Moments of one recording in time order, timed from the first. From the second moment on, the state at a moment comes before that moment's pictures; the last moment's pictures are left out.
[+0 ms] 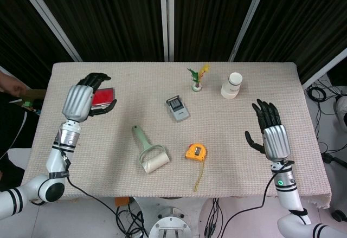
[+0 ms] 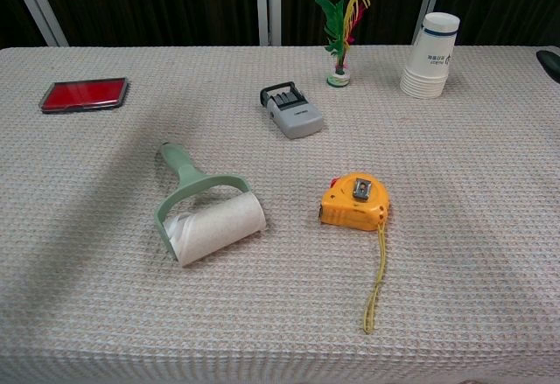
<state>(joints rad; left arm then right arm) -0.58 -1.31 -0.35 -1.66 1.21 1.18 0.16 0.31 -1.53 0.17 -1.36 -1.60 1.54 0.04</state>
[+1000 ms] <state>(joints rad) -0.58 -1.33 -0.27 -1.64 1.18 1.18 0.15 0.31 -1.49 0.07 -1.81 -1.41 1.31 -0.32</state>
